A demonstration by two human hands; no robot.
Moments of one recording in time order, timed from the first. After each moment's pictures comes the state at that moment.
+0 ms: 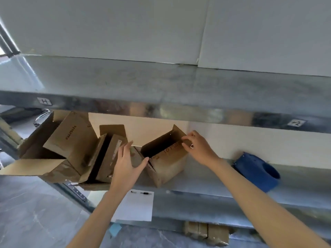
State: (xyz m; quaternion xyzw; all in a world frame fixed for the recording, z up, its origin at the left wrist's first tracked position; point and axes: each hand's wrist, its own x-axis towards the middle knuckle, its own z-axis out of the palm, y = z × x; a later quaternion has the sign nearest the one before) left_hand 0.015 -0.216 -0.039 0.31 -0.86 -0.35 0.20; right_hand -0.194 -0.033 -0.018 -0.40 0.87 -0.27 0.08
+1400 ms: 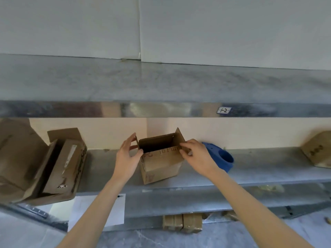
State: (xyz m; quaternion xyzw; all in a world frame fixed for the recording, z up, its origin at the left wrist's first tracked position) left_hand -0.078 -0.120 -0.027 0.22 -0.81 -0.51 0.20; right_hand -0.191 0.105 -0.011 -0.31 0.91 -0.29 0.05
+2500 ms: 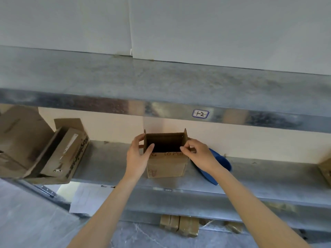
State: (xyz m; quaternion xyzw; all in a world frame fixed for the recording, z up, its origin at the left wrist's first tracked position) left_hand -0.116 -0.044 -0.045 0.27 -0.77 -0.51 0.28; right_hand -0.244 0.144 -0.017 -0.31 0.85 -0.40 0.17
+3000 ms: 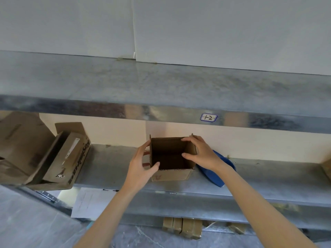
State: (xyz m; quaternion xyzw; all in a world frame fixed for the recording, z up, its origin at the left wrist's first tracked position) left_hand -0.090 -0.051 -0.054 0.18 -0.80 -0.53 0.21; right_hand -0.253 0.136 -0.012 -0.33 0.85 -0.35 0.21
